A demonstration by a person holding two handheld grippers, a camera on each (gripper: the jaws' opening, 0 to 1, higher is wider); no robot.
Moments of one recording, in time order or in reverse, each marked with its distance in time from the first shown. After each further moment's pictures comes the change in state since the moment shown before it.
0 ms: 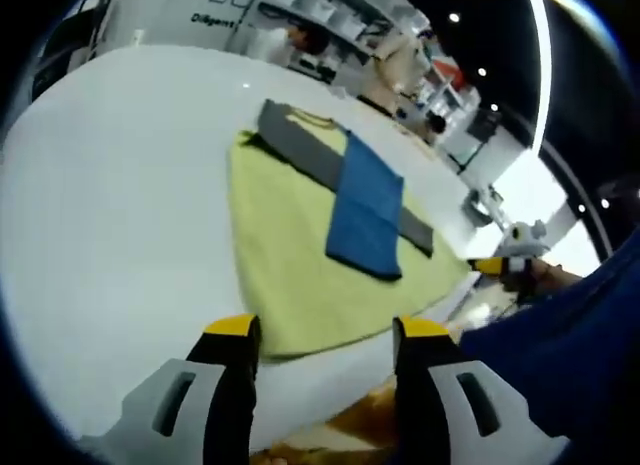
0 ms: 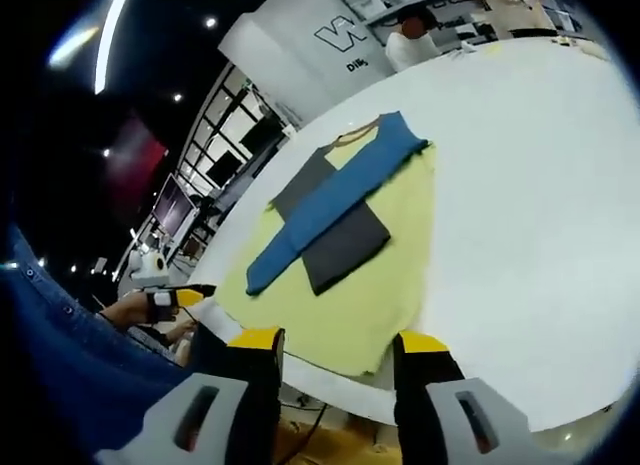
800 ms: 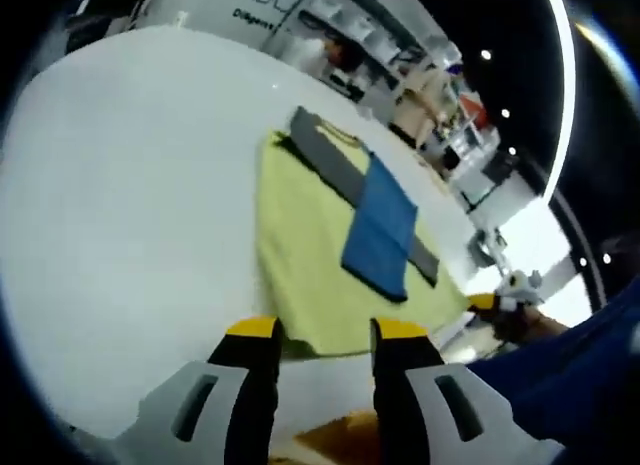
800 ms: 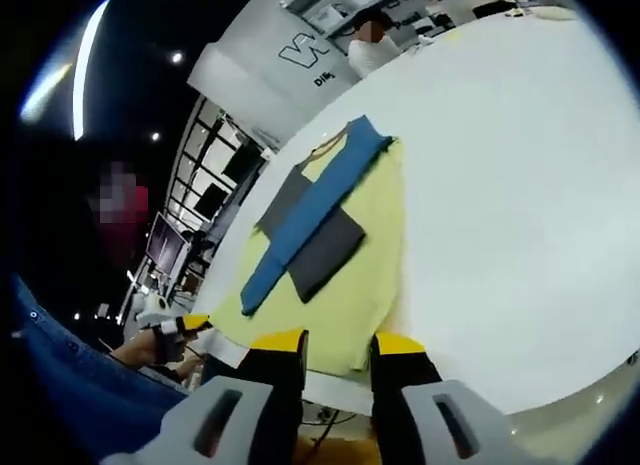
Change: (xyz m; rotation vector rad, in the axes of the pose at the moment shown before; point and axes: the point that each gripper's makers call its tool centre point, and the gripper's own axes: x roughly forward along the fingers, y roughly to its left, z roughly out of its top) left arm 0.006 -0.001 0.003 -0.080 -0.040 -0.012; right arm 0.009 -0.008 0.008 0.136 -0.070 -0.007
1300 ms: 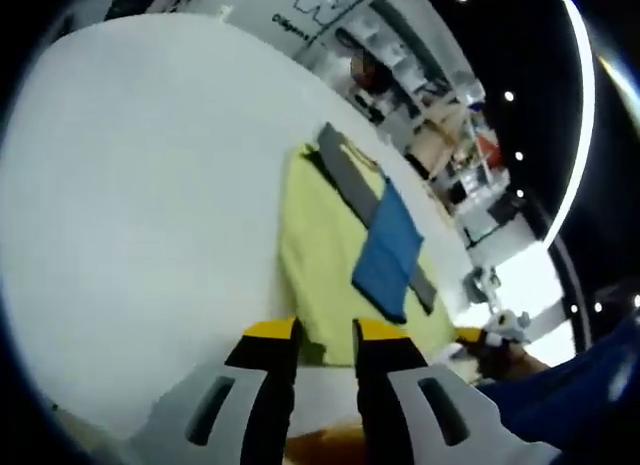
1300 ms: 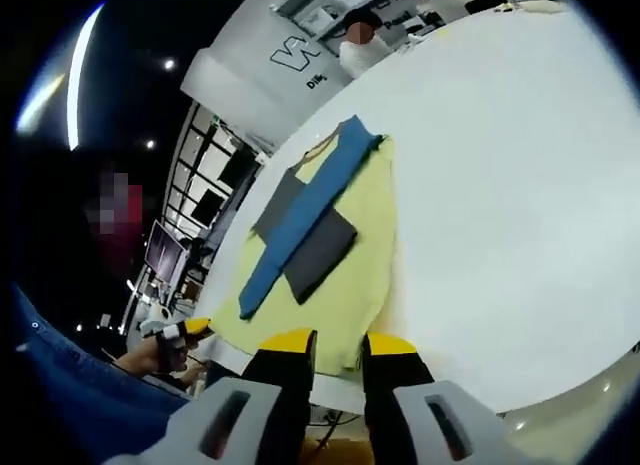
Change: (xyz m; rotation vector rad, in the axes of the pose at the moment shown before) left arm -0.001 0.010 0.002 -0.264 -0.061 -0.029; right arm 0.001 -0.009 -0.001 0.051 -0.015 -0.016
